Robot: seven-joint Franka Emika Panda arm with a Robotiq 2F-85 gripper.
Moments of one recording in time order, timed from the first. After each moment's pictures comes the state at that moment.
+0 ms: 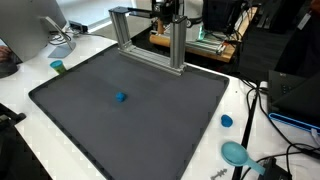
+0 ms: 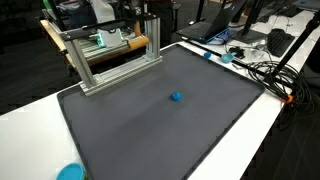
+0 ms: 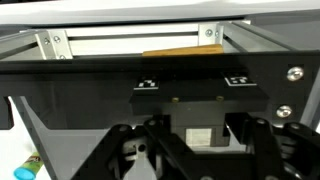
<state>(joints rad) -0.02 -0.69 0.05 -2.74 -0.05 2.19 0.11</state>
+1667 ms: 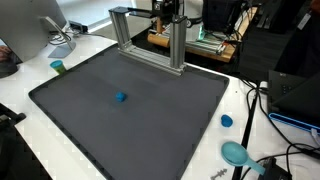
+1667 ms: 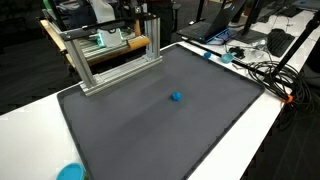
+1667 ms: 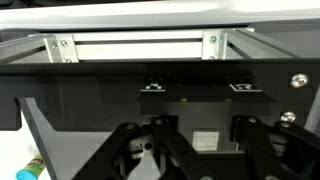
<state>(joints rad) -0.03 -0.68 0.06 -2.73 -0.06 2.15 0.10</state>
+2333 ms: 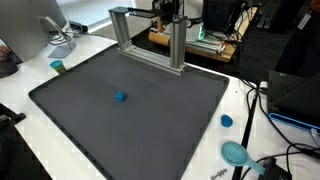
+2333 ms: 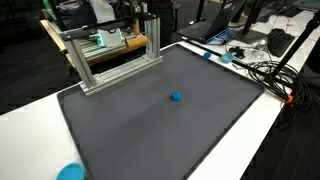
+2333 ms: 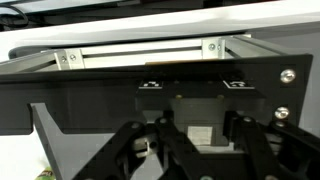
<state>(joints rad) -0.03 -0.63 0.08 -2.64 -0.07 2.04 0.17</state>
